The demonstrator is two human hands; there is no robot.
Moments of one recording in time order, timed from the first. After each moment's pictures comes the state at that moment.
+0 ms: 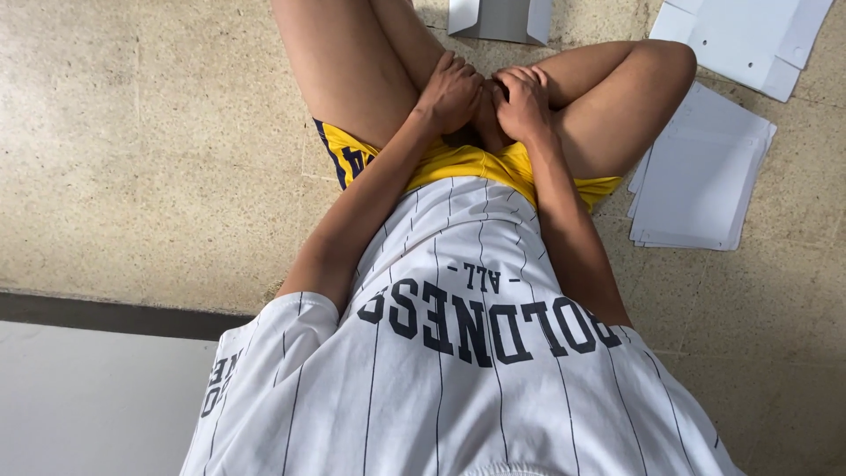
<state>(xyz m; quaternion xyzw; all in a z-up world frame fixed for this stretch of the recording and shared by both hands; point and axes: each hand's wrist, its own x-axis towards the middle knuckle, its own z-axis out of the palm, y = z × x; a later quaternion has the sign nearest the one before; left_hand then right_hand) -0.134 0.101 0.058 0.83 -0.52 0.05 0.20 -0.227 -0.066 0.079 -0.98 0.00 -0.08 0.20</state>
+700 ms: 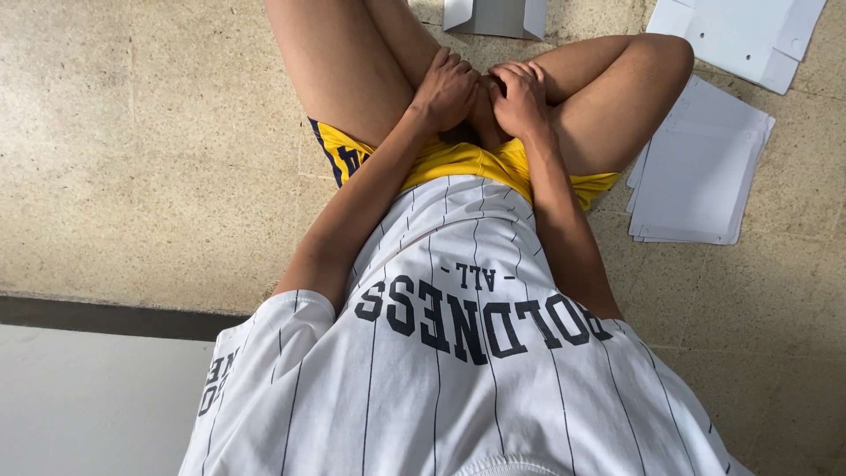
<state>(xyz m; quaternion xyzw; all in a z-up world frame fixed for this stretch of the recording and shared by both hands) -0.134 0.104 0.069 0.83 -0.52 0.04 0.19 -0.225 -0.064 0.086 -0.97 0.01 -0.06 0.22</state>
